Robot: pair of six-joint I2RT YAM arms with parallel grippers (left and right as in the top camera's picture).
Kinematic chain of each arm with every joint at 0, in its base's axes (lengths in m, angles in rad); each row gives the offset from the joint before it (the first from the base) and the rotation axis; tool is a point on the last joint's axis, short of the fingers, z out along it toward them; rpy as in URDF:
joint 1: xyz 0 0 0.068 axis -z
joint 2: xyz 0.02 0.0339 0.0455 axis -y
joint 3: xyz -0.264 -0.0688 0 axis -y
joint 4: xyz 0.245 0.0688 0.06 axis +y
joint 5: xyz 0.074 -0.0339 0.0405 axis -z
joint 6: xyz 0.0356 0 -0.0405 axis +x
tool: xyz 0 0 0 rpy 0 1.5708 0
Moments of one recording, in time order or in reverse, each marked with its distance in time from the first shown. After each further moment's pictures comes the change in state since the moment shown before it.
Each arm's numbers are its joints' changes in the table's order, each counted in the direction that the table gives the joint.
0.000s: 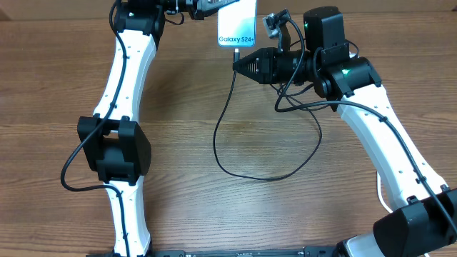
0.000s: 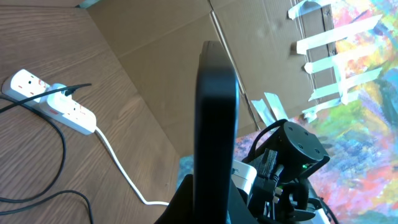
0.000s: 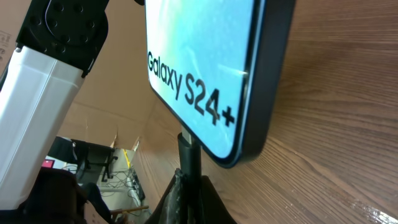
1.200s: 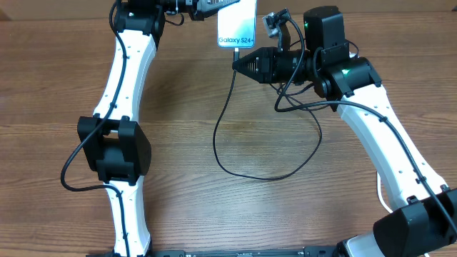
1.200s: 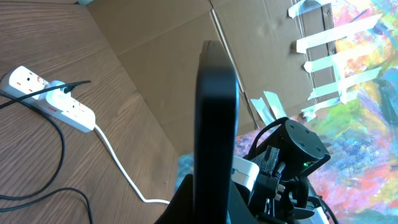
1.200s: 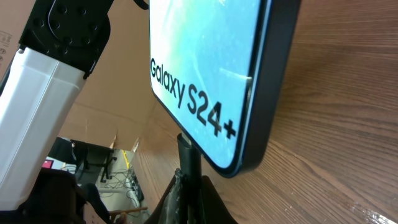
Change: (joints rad) left arm 0.000 0.000 0.000 0.016 0.008 0.003; right arm 0.000 0.000 0.000 -0.011 0.003 0.000
